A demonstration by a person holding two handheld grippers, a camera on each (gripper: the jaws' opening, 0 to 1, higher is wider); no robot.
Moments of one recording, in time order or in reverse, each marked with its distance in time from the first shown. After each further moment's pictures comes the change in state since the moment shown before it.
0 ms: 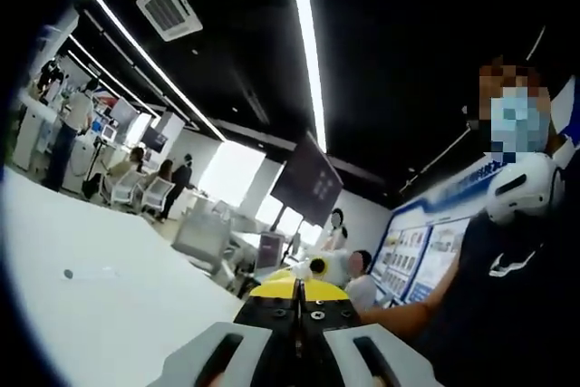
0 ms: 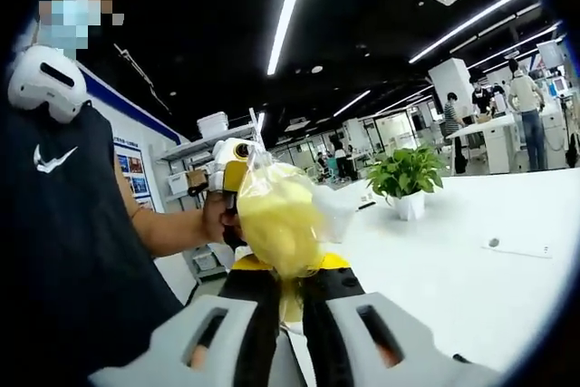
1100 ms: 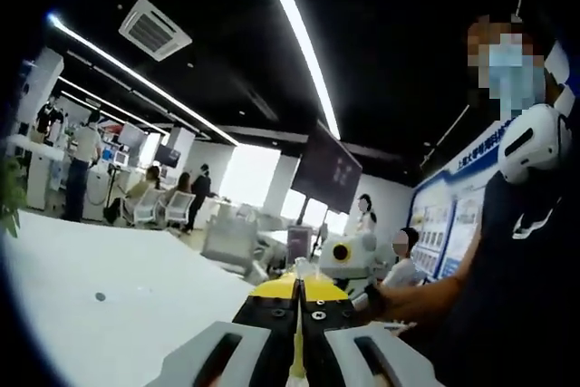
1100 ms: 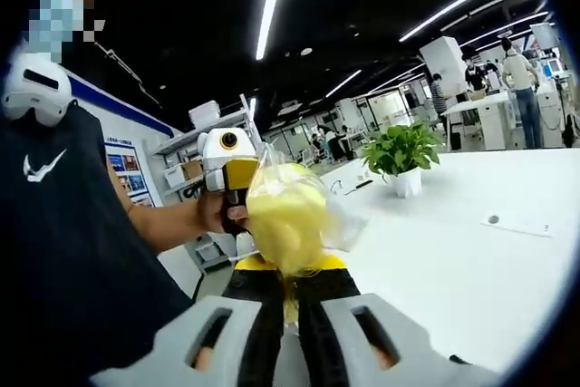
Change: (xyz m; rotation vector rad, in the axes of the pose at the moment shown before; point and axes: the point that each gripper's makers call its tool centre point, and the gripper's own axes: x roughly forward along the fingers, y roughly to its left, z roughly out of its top) left arm -0.001 0.018 -0.011 0.149 0.047 0.107; right arm 0.001 -0.005 -0.016 0.062 0.092 -0.020
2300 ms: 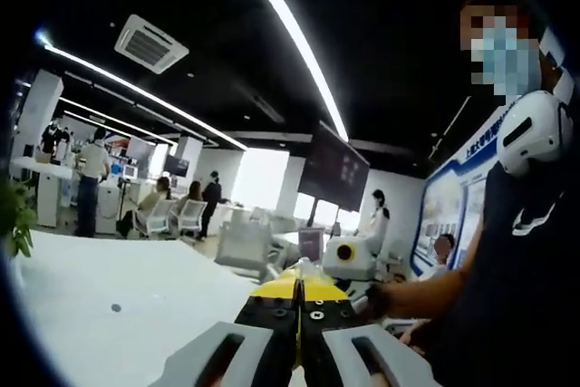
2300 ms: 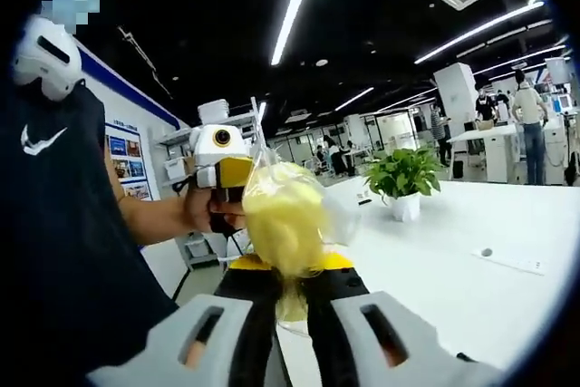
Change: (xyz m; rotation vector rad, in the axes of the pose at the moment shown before) left arm -0.006 -0.011 0.017 0.039 -0.023 0.048; right arm 0.003 0.000 0.015 -0.144 -0.050 -0.003
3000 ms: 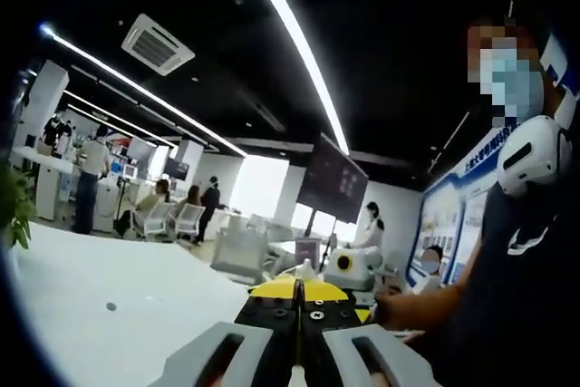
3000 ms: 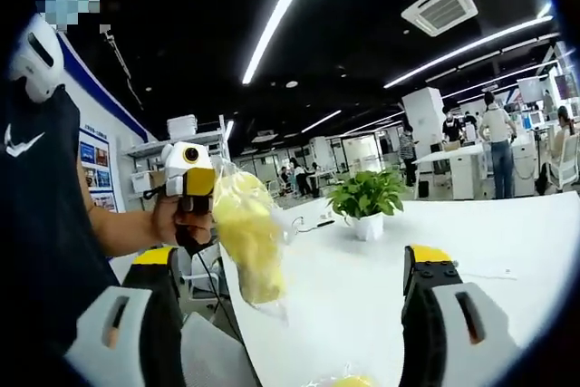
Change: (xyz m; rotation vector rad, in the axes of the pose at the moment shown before) left arm -0.008 0.001 0.009 -0.040 -0.041 -0.004; right arm -0.019 -0.024 0.016 -0.041 -0.099 -0.194
